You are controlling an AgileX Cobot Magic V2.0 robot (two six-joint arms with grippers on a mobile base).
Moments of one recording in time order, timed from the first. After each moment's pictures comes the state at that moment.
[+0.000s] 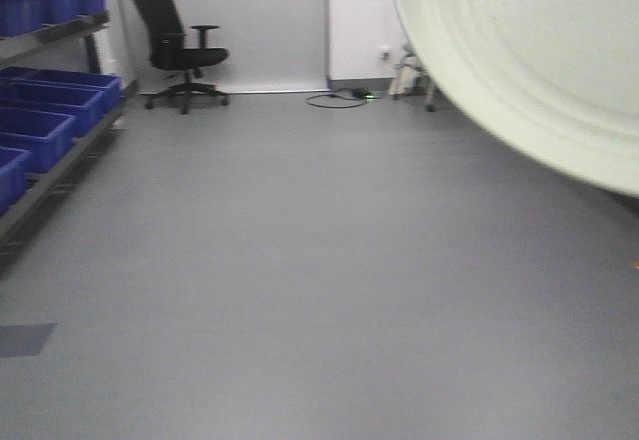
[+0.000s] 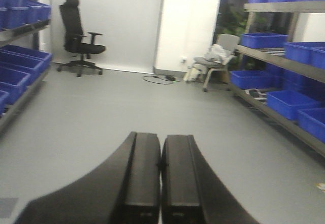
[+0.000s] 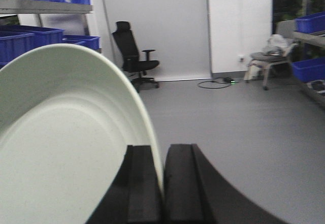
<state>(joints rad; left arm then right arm) -0.13 0.00 0.01 -0.04 0.00 -0.11 0.32 0.30 -0.27 -1.82 0.07 1.96</state>
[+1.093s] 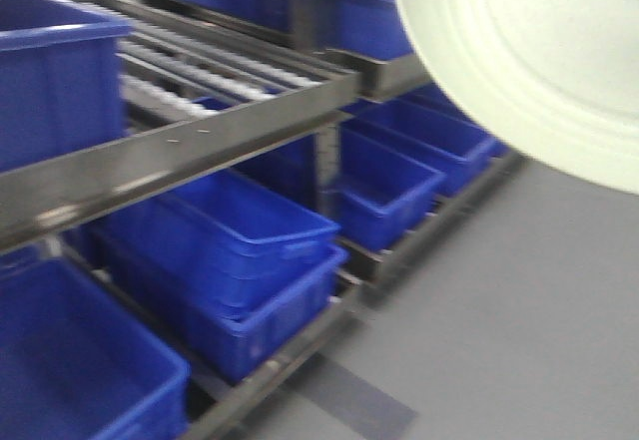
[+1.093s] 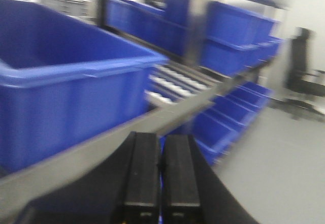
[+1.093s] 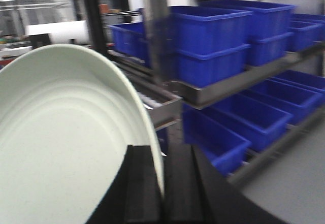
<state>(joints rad) -0.13 0.00 0.01 -0.04 0.00 -0.11 0.32 0.30 -0.27 -1.82 0.07 1.96</state>
